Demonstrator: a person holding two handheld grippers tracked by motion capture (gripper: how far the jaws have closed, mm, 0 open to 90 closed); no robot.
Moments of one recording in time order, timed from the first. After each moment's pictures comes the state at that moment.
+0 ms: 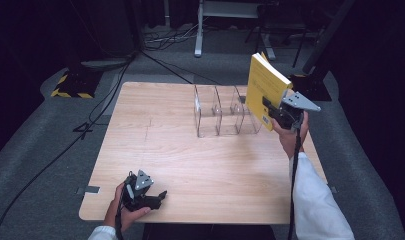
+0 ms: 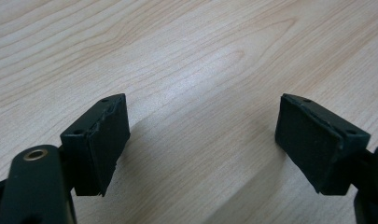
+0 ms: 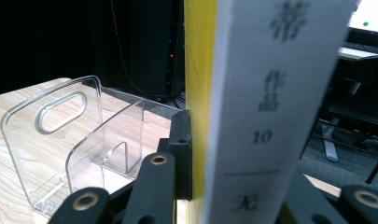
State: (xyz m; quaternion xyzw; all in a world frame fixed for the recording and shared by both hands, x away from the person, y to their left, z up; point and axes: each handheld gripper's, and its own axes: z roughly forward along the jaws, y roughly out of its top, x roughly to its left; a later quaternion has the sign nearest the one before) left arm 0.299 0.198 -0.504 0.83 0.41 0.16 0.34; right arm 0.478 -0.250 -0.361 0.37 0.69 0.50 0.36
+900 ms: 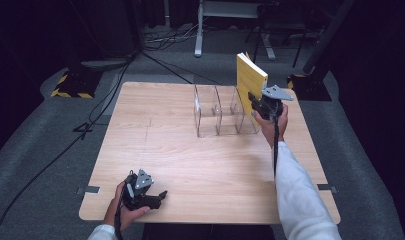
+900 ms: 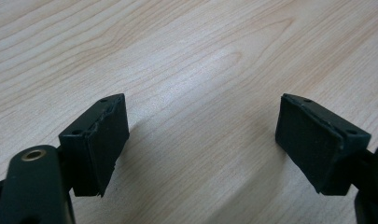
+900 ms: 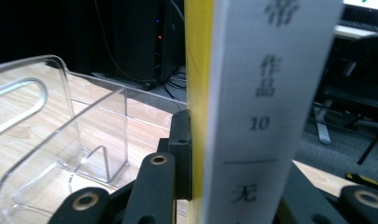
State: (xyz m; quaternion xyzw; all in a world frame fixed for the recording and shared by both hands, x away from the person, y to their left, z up) left arm 0.301 0.199 -0.504 0.84 0.40 0.15 0.34; right arm 0.532 -0.213 -0.392 0.40 0.70 0.47 0.37
